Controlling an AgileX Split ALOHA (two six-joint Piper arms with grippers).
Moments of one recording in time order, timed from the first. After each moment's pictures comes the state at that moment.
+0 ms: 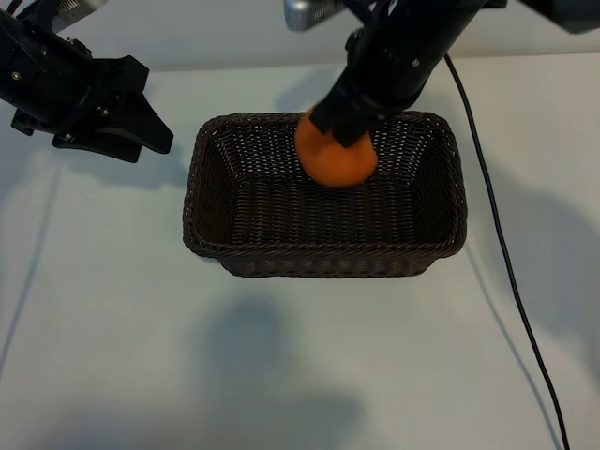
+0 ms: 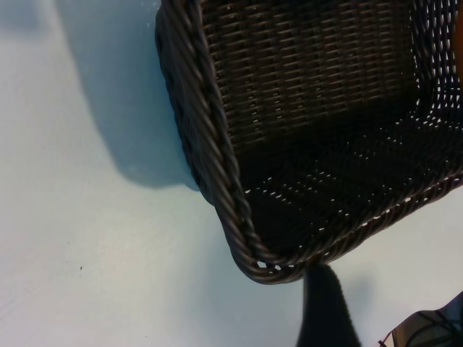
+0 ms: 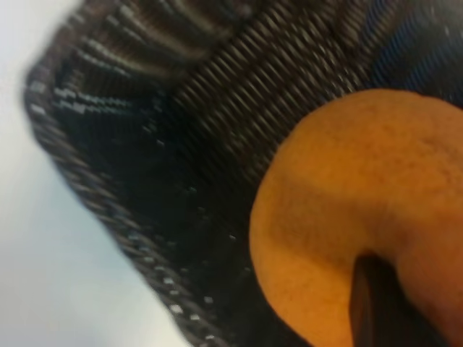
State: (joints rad) left arm -0.04 1.69 -1.38 -0.60 1.18 0.28; right arm 0.37 2.00 -1.78 0.32 1.14 -0.33
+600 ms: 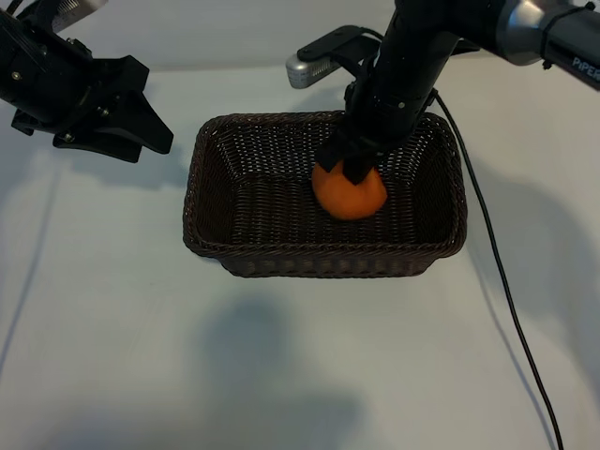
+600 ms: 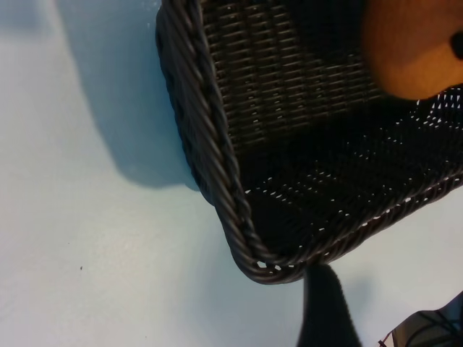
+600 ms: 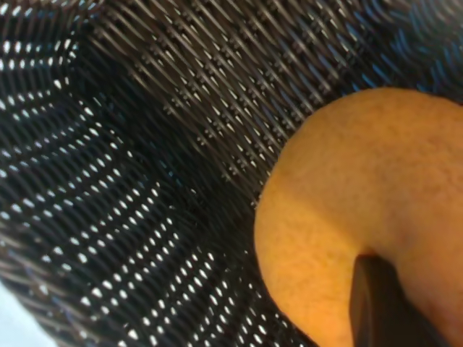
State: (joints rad) left arm -0.04 1.69 -1.38 -0.60 1.18 0.28; right arm 0.37 2.14 -1.78 0.27 1.14 -0.33
